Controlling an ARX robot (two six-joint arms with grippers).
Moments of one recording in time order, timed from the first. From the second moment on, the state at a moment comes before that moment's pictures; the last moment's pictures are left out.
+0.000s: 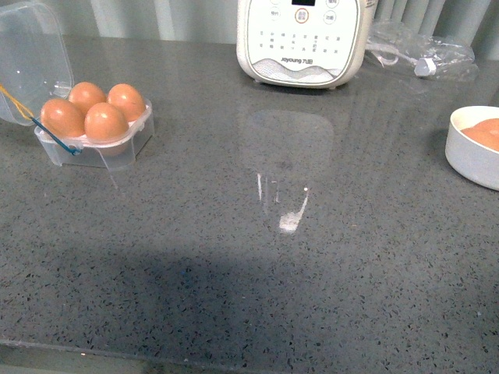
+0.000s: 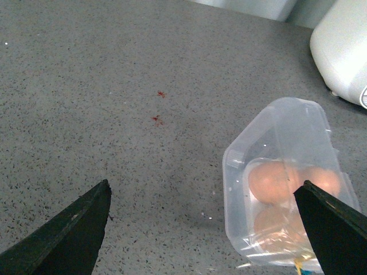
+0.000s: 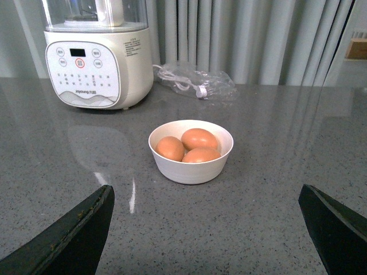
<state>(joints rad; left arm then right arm) 0.29 1.53 0.95 0.19 0.39 0.02 0.00 0.00 0.01 0.00 0.00 -0.01</state>
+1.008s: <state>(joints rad) 0.03 1.44 0.81 0.21 0.33 0.10 0.00 0.00 0.01 0.00 0.00 -0.01</state>
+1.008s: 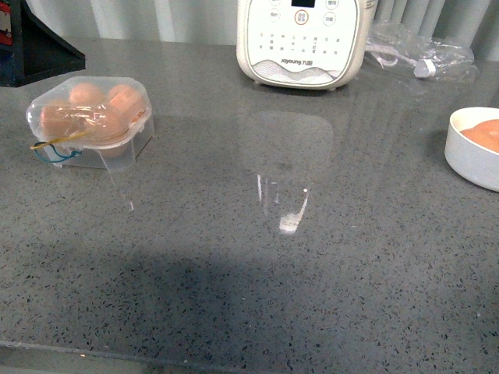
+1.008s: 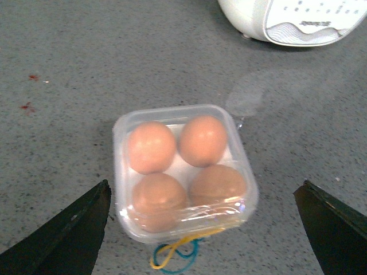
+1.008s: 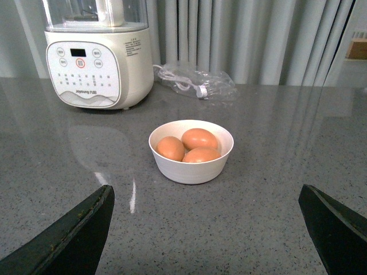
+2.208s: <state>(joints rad) 0.44 0.93 0.80 -0.08 0.53 0.17 0.00 0.00 0.01 0.00 0.00 -0.01</state>
